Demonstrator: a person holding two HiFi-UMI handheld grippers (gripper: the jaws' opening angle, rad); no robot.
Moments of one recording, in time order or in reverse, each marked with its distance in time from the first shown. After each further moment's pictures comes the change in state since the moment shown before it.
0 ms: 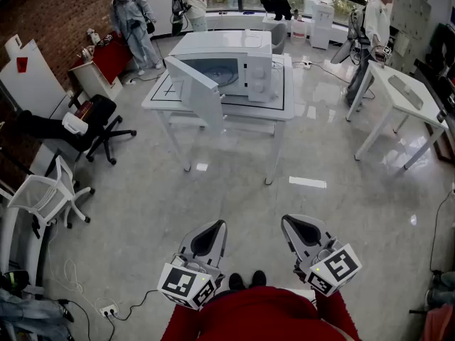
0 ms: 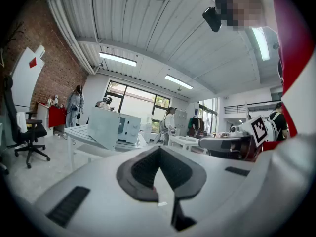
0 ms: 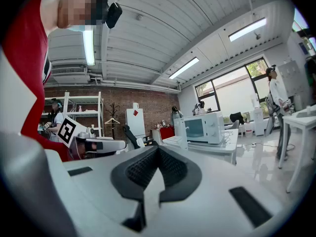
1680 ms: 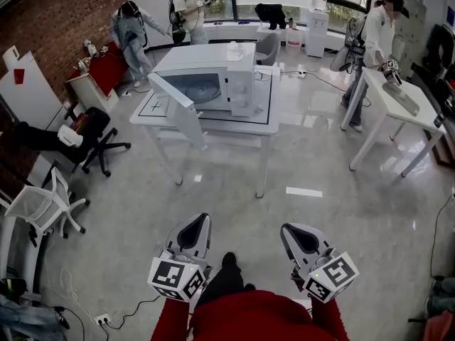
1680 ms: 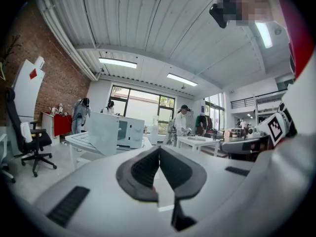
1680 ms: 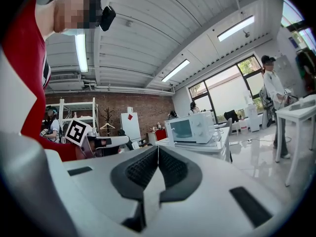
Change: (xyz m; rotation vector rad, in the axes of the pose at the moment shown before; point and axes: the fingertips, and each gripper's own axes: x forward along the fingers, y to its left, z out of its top) left arm 0.067 0.008 0.012 0.061 -0.010 0.092; right arm -0.029 -0.070 -0.006 0.069 -0.037 -0.033
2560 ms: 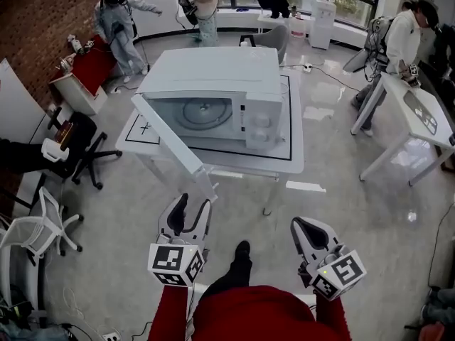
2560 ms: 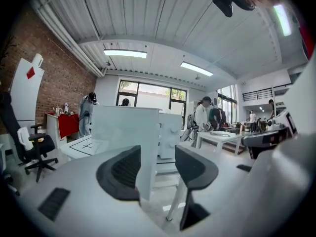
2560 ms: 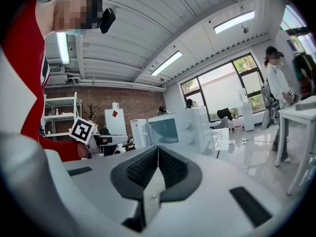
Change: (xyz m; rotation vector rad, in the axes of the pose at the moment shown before) left arm 0.178 0.172 0.032 0.006 0.070 0.111; right arm 0.171 -0.118 0.046 0.010 0.036 -0.101
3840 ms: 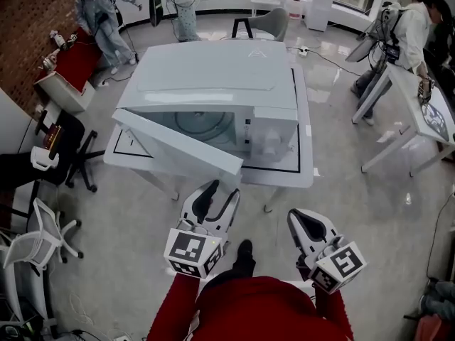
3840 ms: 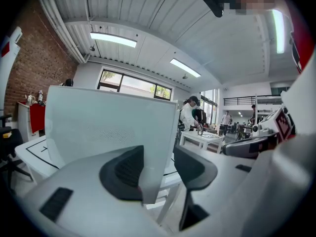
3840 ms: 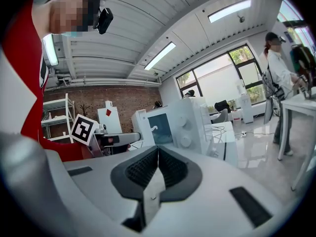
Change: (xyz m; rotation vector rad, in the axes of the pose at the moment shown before) left arm 0.100 -0.033 -0.007 -0.007 0.040 -0.257; right arm 0.068 -0.035 -0.015 0.066 0.055 -0.019
